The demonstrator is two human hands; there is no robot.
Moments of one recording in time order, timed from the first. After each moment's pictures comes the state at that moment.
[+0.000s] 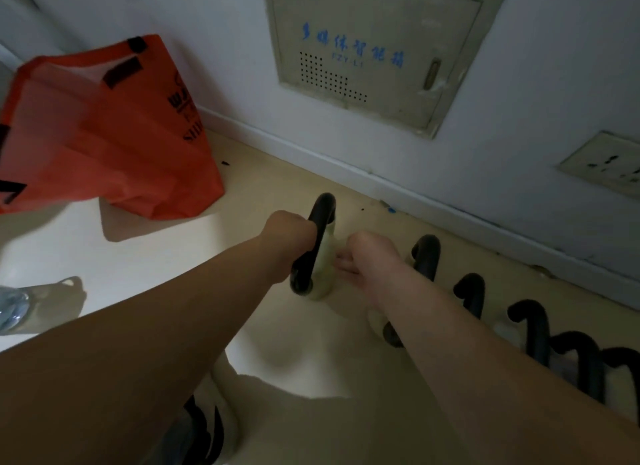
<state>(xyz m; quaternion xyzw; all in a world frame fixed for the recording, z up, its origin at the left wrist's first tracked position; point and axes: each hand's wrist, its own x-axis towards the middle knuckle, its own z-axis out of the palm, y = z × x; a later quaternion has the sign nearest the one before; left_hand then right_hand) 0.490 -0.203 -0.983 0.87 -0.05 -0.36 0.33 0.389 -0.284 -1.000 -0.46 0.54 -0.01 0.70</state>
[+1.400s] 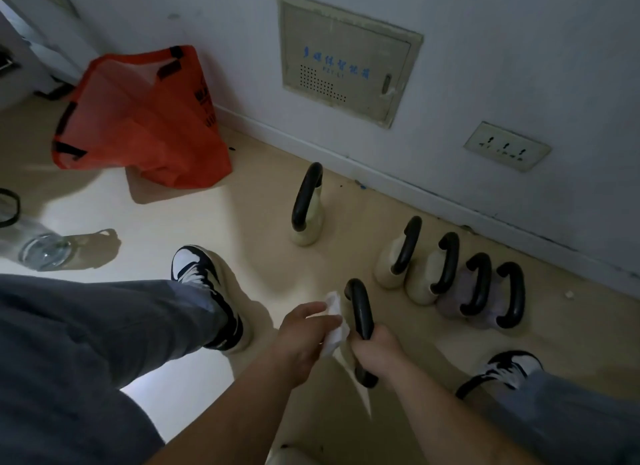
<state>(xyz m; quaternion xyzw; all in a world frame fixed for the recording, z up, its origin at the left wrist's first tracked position) 0.251 -0.012 -0.992 0.60 0.13 -0.55 0.57 0.138 -0.111 -1.002 -0.62 0.57 0.13 0.52</state>
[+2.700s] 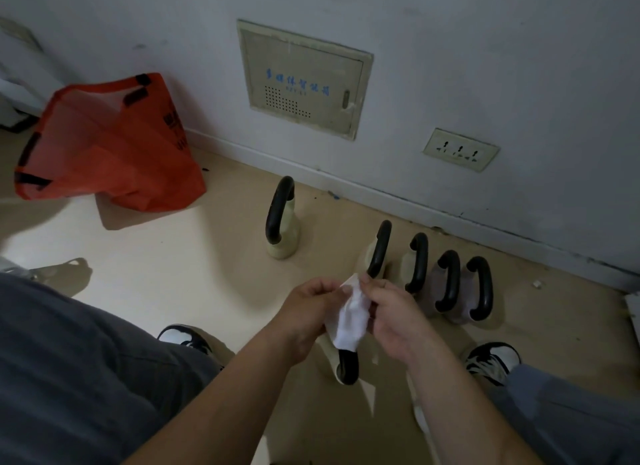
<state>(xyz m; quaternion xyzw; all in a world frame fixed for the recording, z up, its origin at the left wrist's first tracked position) 0.247 -0.054 -0.941 0.58 -0.07 -0.56 0.59 0.134 -0.158 -0.938 -0.37 0.48 -0.14 0.79</state>
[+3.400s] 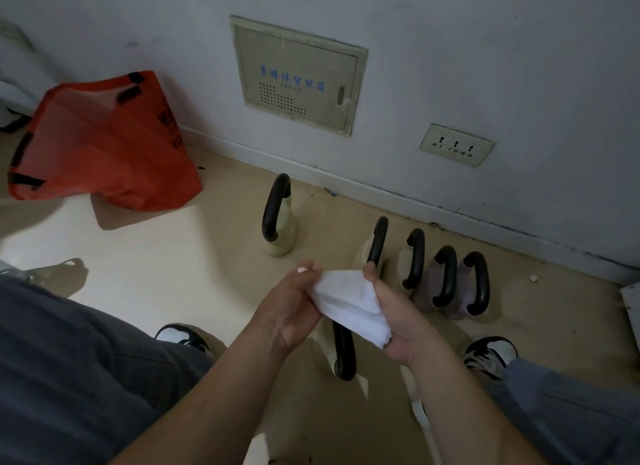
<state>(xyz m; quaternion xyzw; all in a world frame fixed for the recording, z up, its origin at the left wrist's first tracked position) 0.263 -0.056 -0.948 0.38 0.15 -0.57 0.72 0.124 -0.162 -0.943 -0.38 0.47 -0.06 0.79</state>
